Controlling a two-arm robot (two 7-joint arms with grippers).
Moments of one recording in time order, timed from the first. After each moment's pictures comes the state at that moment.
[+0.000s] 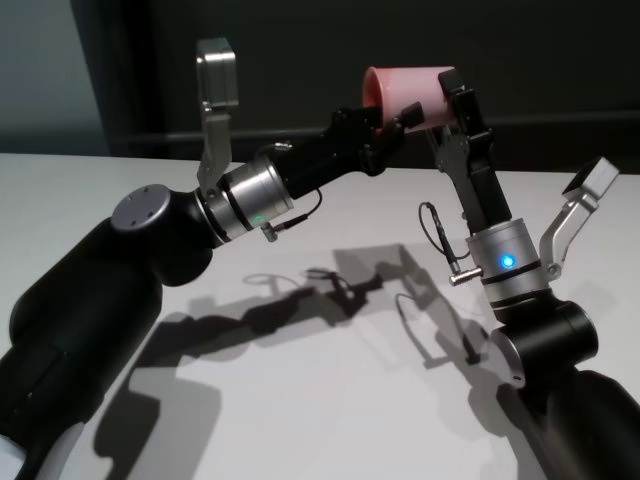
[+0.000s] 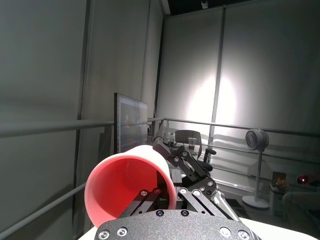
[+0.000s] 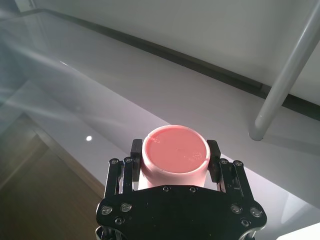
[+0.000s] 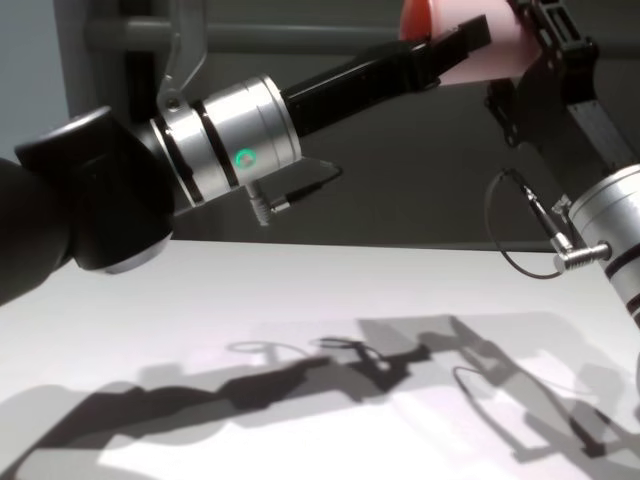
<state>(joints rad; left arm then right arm) -0.74 0.12 0.56 -0.82 -0.75 -0.19 -1.03 0.43 0.04 -0.26 -1.02 1.56 0.14 0.84</state>
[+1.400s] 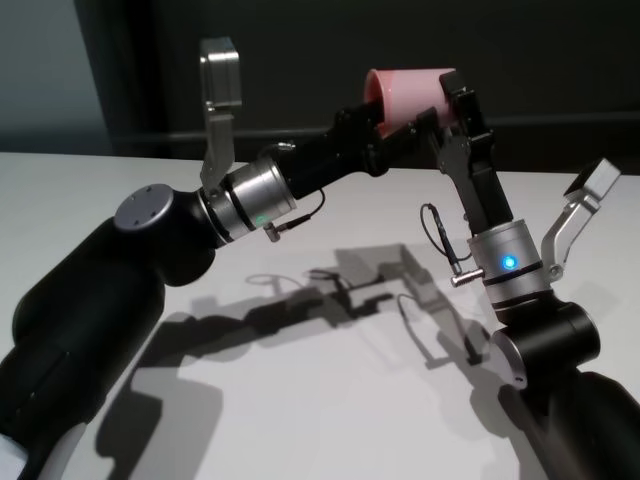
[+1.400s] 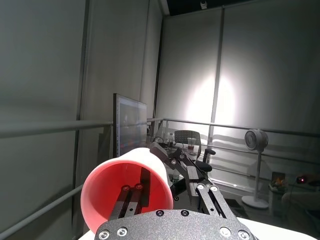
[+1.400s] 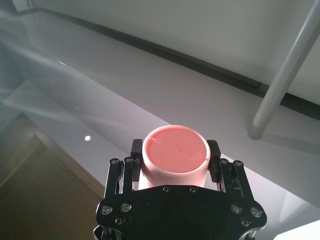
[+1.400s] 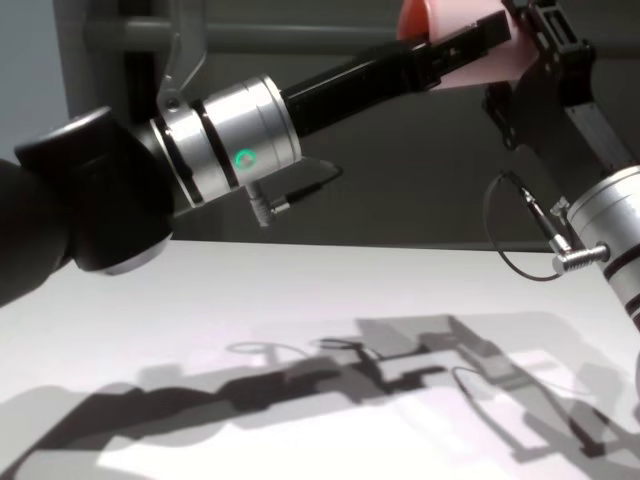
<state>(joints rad) -0.72 0.13 0.55 -0.84 -0.76 -0.18 -1.03 0.43 0.04 -0.26 -1.02 1.55 0.14 0.84</state>
